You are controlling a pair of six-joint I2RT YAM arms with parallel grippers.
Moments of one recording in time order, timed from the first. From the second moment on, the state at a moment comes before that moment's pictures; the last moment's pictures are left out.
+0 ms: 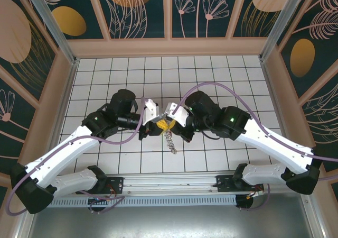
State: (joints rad) left arm -0.74 1.08 0.99 -0.49 0.75 0.28; right arm 1.04 1.17 1.26 -0.83 -0.20 -0.19
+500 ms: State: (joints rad) left arm -0.75 1.02 0.93 -0.32 0.80 0.17; right arm 1.04 1.02 1.13 -0.67 -0.25 -0.18
